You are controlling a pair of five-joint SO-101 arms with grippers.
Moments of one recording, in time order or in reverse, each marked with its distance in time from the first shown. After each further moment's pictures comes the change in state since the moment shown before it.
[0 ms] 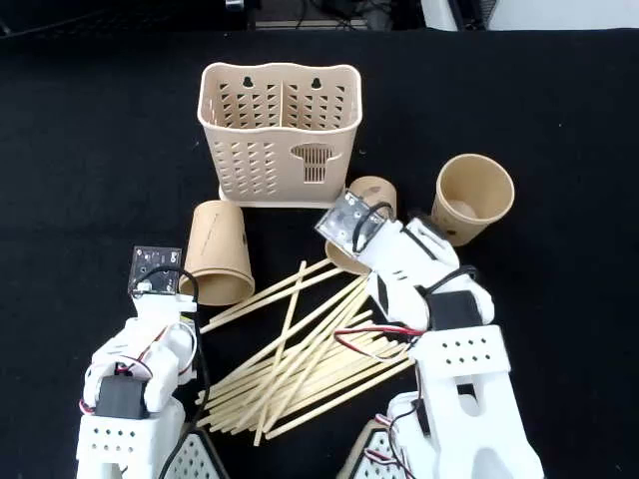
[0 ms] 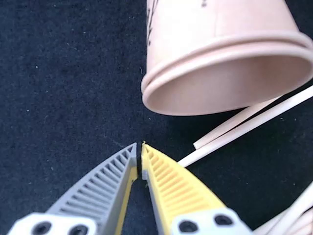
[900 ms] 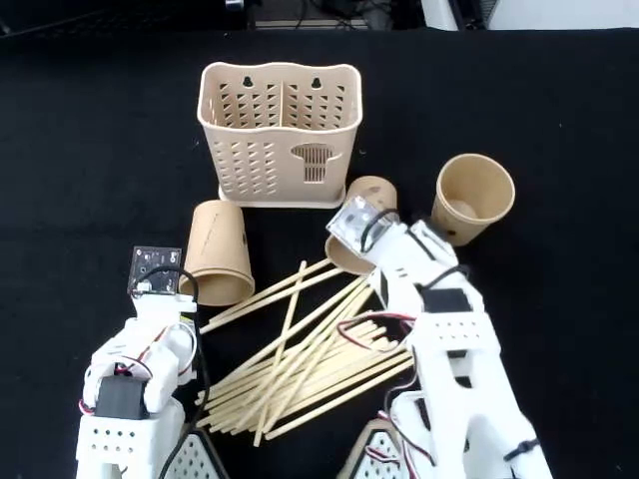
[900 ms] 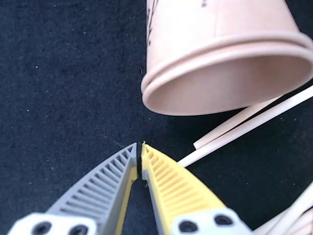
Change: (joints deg) left arm 0.0 0.0 0.0 0.0 0.0; right arm 3.8 12.4 6.9 -19.5 -0.1
